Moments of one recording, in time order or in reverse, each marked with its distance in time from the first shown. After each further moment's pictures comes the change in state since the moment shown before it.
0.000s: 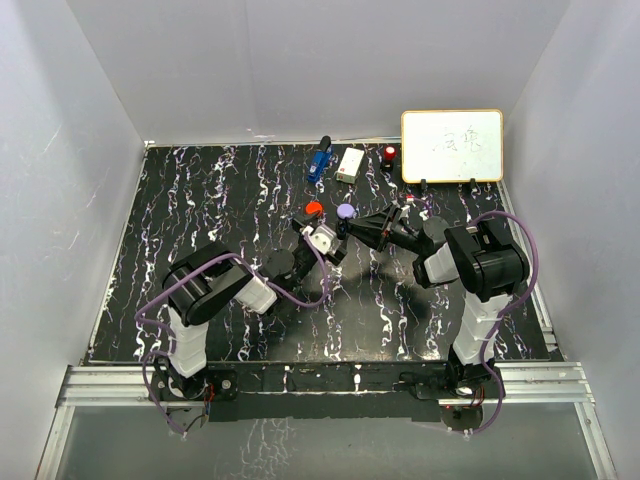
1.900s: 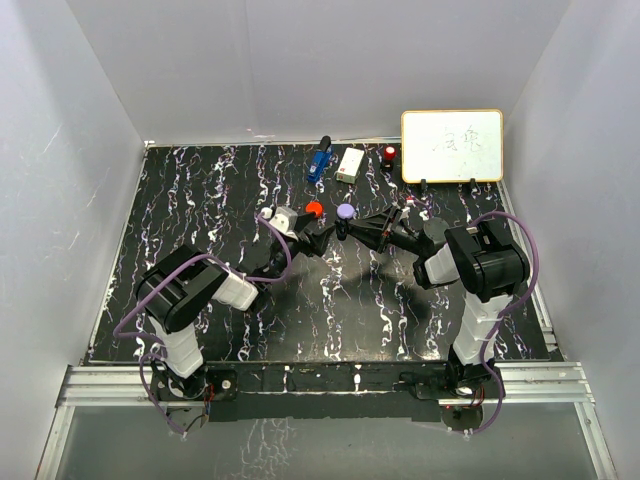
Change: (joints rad) left arm 0.132 -0.138 -0.091 -0.001 0.168 -0.489; right arm 0.000 -0.005 -0.013 0.000 0.003 0.016
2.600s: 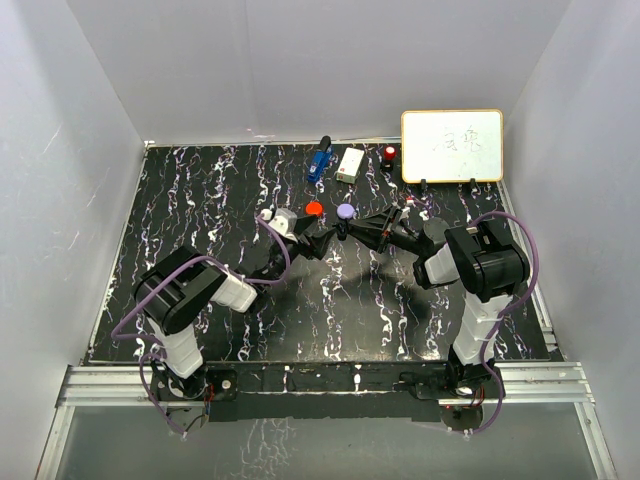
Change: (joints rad) left arm -0.007 -0.020 -0.019 0.001 0.020 -0.014; right arm 0.000 0.000 0.000 0.000 0.000 0.004
